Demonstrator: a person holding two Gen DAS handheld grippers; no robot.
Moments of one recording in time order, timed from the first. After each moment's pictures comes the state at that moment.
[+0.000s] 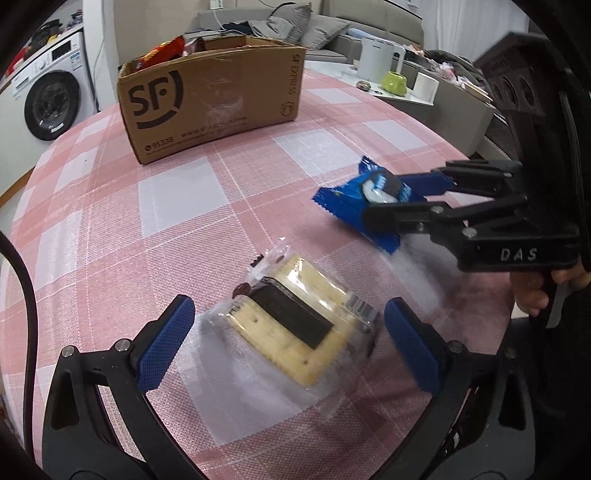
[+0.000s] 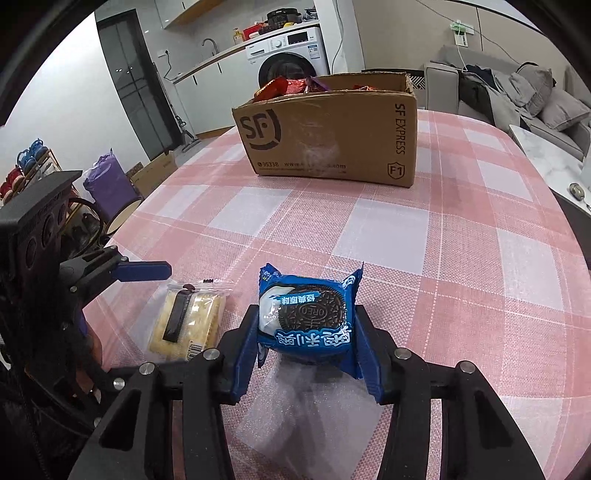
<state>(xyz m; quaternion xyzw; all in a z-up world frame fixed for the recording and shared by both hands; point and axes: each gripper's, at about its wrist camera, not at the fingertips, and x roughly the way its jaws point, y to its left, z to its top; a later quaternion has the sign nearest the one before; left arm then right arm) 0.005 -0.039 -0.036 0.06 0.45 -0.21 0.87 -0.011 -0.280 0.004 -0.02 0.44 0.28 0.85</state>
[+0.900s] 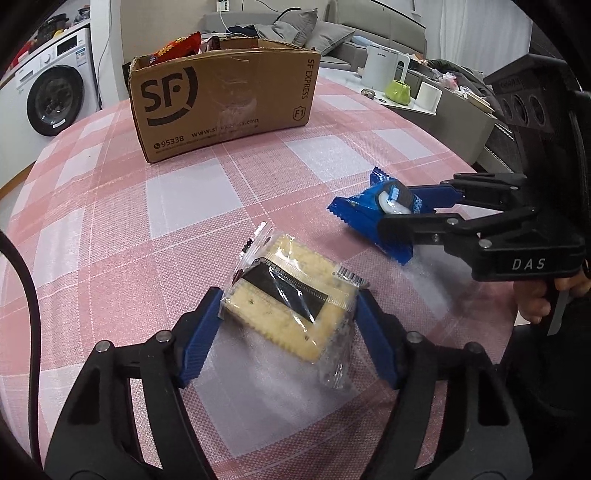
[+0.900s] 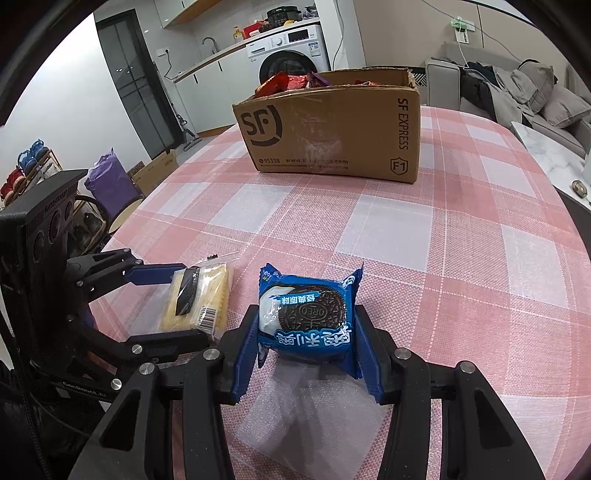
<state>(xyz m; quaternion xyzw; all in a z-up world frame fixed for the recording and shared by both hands) 0.012 -0.025 -0.039 0.04 0.44 -0.20 0.87 -0.012 -0.280 0.001 -0.02 0.44 0.28 0.85</state>
